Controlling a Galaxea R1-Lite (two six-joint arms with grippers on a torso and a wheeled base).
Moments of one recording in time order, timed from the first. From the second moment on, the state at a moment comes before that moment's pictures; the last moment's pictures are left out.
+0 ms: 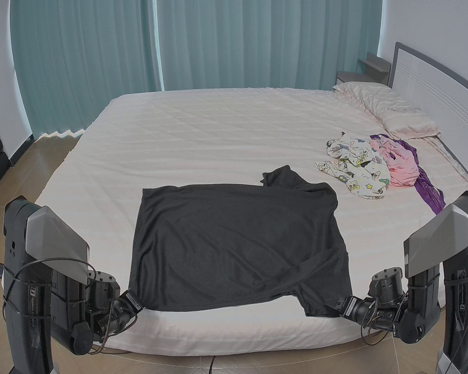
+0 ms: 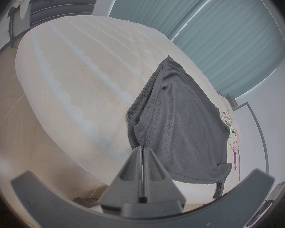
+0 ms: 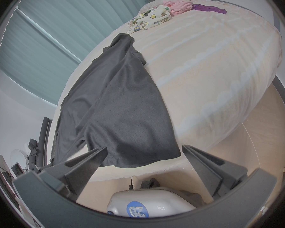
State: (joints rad) left arm -0.25 2.41 -0.13 -1.55 0.11 -0.91; right arm 0.35 2.42 -0.16 -1.46 -0.03 0.77
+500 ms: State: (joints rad) left arm -0.25 2.41 -0.13 -1.55 0.11 -0.91; right arm 0.35 2.45 -0.18 -1.48 -0.03 0.74
